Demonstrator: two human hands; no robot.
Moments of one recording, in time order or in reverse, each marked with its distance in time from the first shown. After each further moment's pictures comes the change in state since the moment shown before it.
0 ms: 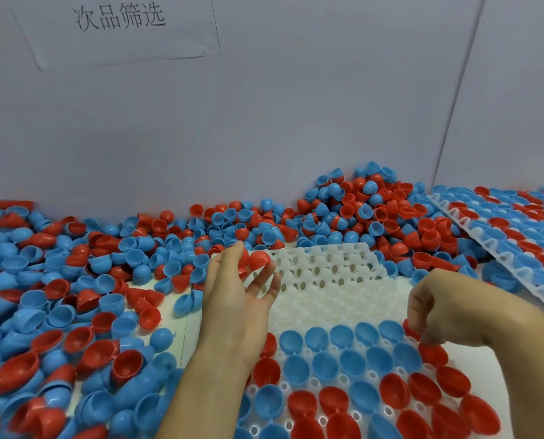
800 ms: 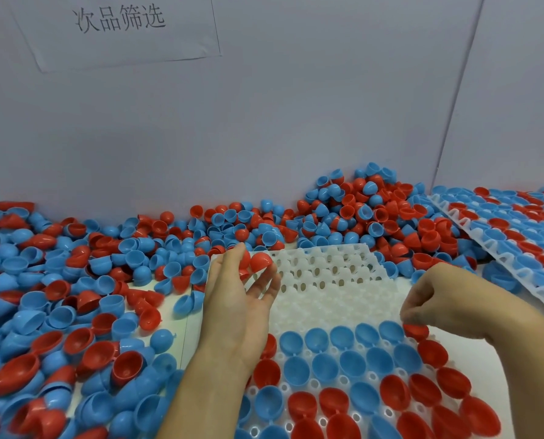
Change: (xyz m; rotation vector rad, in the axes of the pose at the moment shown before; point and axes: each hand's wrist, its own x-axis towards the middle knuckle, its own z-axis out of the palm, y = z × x) left_hand 0.000 -0.001 -0.002 -0.009 -0.027 -0.016; right_hand 0.017 0.010 0.003 0.046 0.117 -0.095
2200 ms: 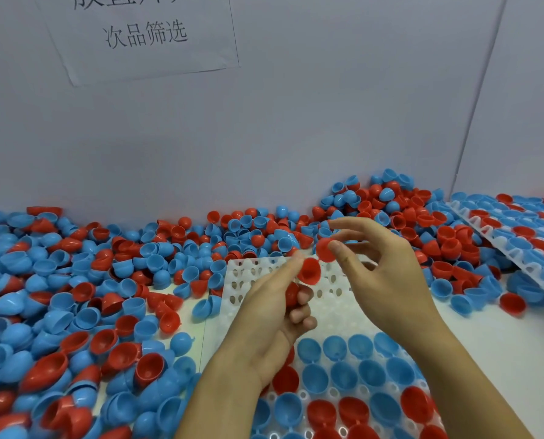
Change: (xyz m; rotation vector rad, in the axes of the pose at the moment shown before) left_hand -0.003 0.003 -0.001 0.306 -0.259 -0.202; right_hand -0.002 -0.085 0.047 0.711 0.578 -0.671
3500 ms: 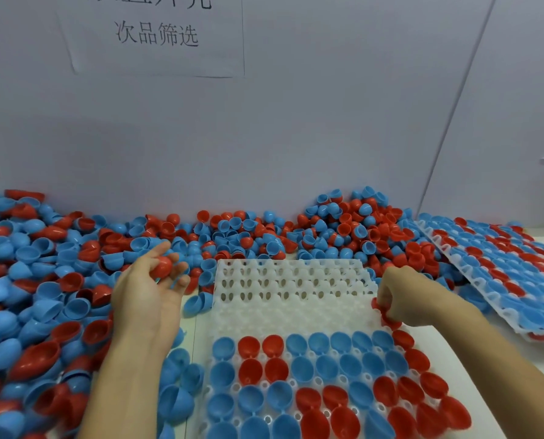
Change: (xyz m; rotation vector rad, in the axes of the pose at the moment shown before) left_hand -0.015 0.054 -0.087 -0.281 0.475 0.444; right_hand 0.034 0.048 -0.067 -1.097 -0.677 0.435
